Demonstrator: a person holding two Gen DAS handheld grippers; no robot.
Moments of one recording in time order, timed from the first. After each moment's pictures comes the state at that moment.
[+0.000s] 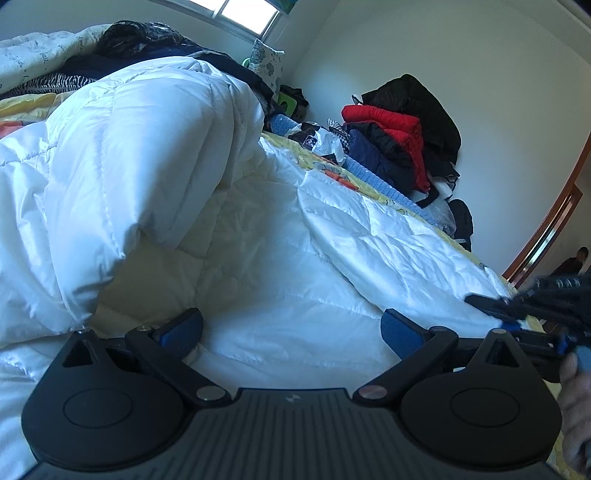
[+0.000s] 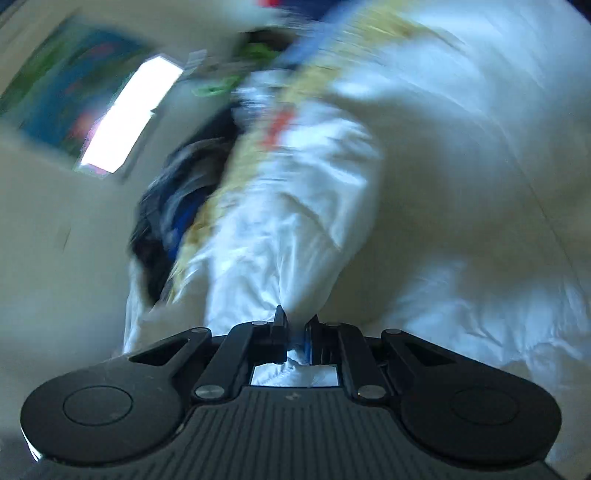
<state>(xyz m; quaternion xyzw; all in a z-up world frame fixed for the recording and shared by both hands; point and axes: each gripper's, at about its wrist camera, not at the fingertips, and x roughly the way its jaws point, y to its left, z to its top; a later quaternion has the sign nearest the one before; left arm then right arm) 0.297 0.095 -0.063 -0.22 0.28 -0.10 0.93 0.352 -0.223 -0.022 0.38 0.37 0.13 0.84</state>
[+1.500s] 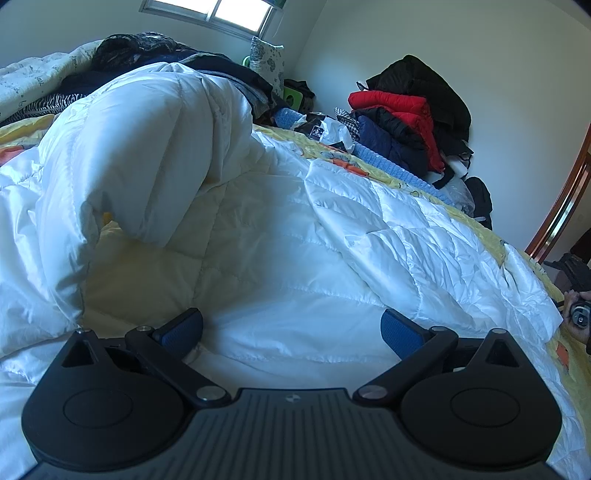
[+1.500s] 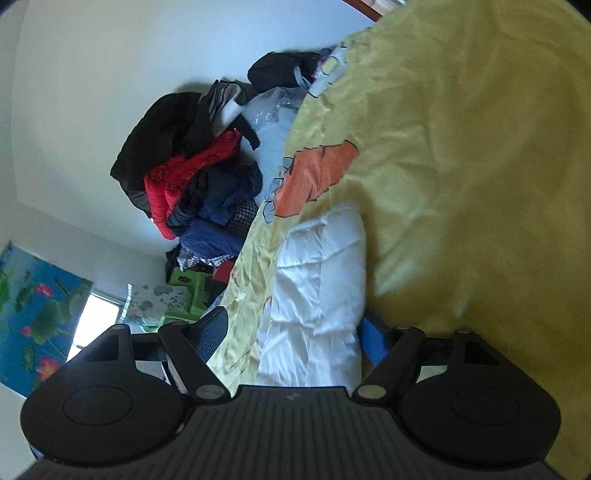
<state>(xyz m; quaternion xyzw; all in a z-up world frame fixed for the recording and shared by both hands) 0.305 0.079 -0.062 -0.17 0.29 -0.07 0.94 0.476 -0.609 -0.074 0.54 0.16 -0.12 0.82</state>
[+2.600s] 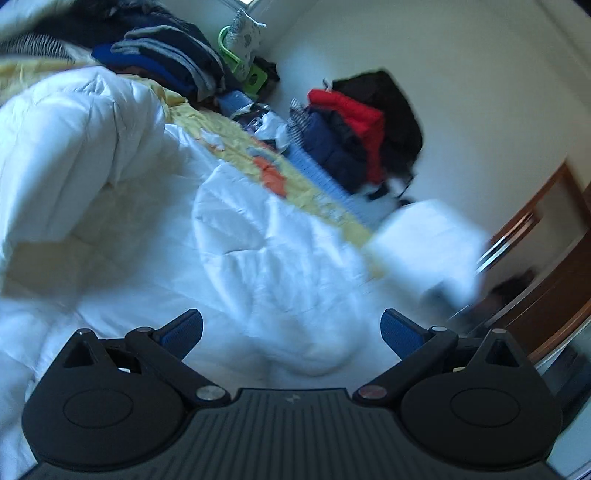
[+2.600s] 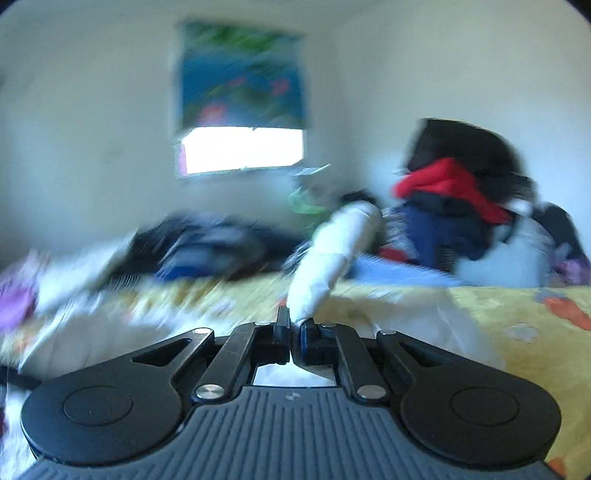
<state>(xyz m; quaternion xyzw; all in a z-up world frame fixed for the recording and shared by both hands) 0.287 0.070 0.003 -0.32 0.30 -0.18 0.88 0.320 -0.221 0.041 -0.06 0.14 0.17 0.97</state>
